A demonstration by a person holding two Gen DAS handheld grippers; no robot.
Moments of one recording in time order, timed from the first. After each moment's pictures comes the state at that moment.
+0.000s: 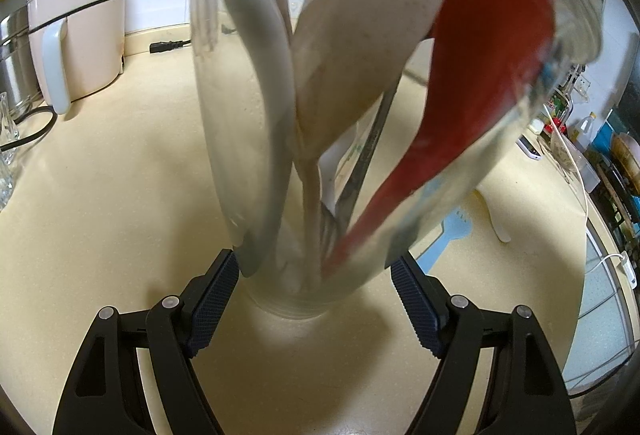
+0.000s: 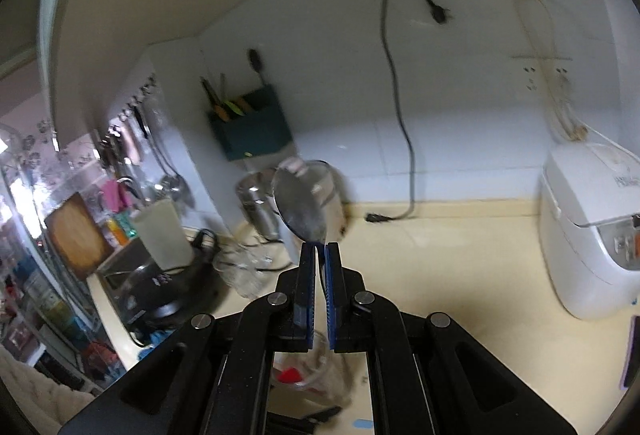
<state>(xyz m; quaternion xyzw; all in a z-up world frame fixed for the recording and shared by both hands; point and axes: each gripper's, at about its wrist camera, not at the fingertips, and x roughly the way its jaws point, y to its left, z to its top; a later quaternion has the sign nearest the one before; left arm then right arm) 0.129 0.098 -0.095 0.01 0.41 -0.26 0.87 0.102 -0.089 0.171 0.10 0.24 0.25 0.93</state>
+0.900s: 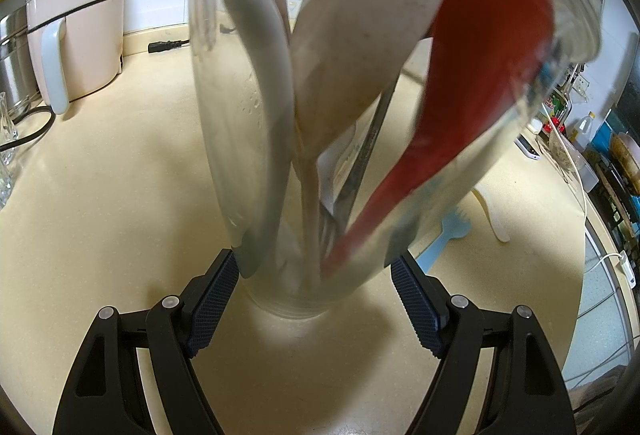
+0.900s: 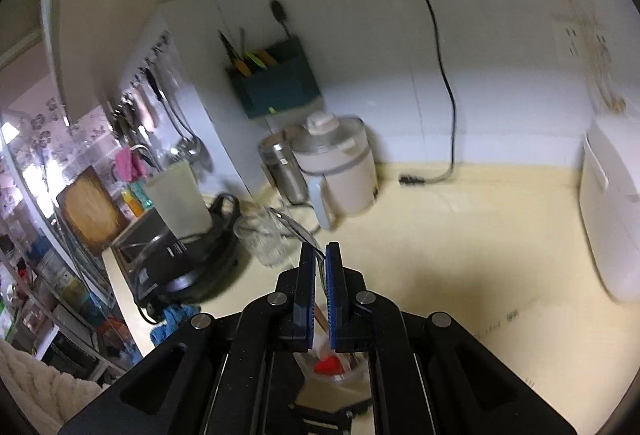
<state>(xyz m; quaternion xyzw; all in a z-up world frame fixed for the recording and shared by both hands) 0.129 0.097 -0.095 0.01 0.41 -0.27 0.87 0.121 -0.047 0.110 0.09 0.32 0.27 0.90</state>
